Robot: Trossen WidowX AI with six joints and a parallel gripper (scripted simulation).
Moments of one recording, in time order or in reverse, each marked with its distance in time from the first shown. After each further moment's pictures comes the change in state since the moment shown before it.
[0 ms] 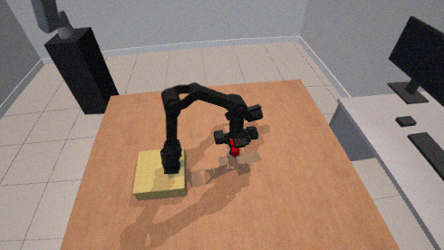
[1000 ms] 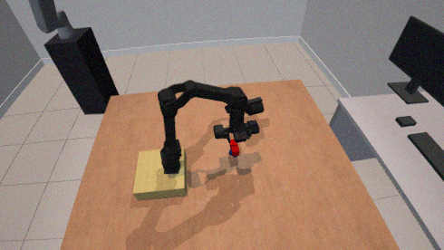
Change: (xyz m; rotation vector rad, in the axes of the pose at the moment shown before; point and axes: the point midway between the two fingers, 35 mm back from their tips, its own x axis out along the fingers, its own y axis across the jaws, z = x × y) arm -0.037 0.000 0.000 0.000 0.000 0.002
